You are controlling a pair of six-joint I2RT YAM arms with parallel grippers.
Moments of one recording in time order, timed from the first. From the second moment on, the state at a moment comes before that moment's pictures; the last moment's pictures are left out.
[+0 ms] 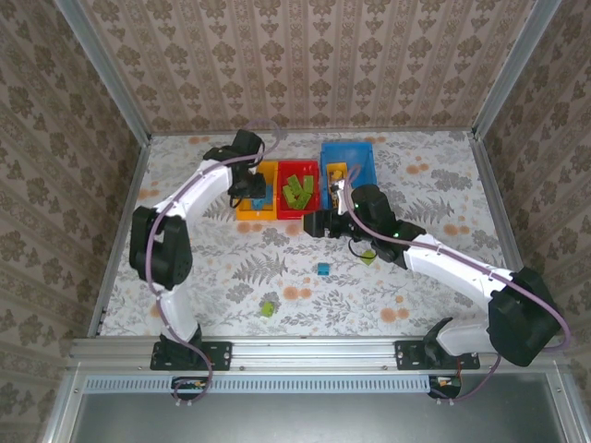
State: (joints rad) left arm -0.42 1.92 1.62 -0.90 -0.06 -0.33; right arm 0.62 1.33 0.86 0.01 -0.27 0.52
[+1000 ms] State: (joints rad) left arm -0.42 1.86 1.68 -0.96 -0.05 -0.36; right arm 0.65 1.30 0.85 -0.15 -0.17 0.39
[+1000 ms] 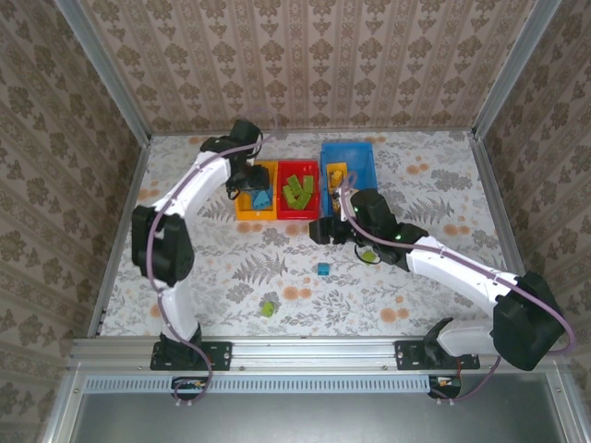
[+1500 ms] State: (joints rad) left arm -0.45 1.02 1.00 -0.89 0.01 -0.45; right arm 1.09 1.48 0.89 -0.28 -0.25 -0.05
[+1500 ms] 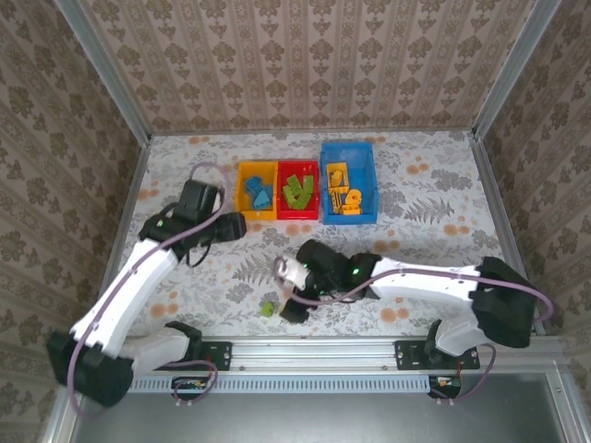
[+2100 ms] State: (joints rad) left arm -0.50 0.61 0.89 -1.16 0.08 -0.53; right arm 1.21 1.82 0.95 -0.08 -0.04 -0.05
